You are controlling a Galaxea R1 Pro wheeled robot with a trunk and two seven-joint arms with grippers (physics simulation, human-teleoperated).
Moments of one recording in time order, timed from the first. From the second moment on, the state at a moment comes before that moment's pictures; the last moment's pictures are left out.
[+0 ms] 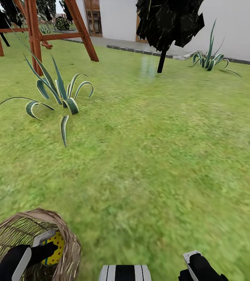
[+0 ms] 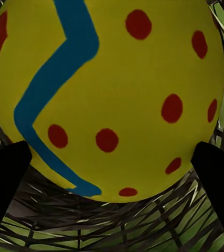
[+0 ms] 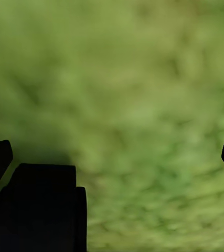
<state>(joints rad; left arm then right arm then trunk) -0.35 0.19 0.26 -0.81 0.26 0.68 -0.10 -0.36 -0.10 0.13 -0.64 0.08 0.75 0.01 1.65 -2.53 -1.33</state>
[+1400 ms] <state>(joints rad) -0.35 0.19 0.25 -0.75 0.27 0.68 -0.10 -0.36 -0.10 0.13 -0.64 0.07 0.70 0.00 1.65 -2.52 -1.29</state>
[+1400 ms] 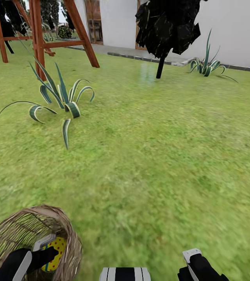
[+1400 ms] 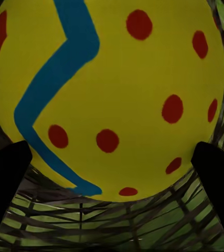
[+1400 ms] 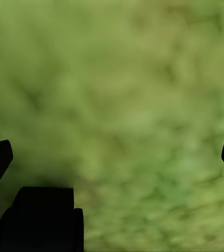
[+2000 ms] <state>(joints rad) -0.35 0.18 0.25 -0.71 0.27 0.68 -0.10 -0.36 -0.10 0.12 -0.64 0.08 0.69 0.00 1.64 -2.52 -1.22</state>
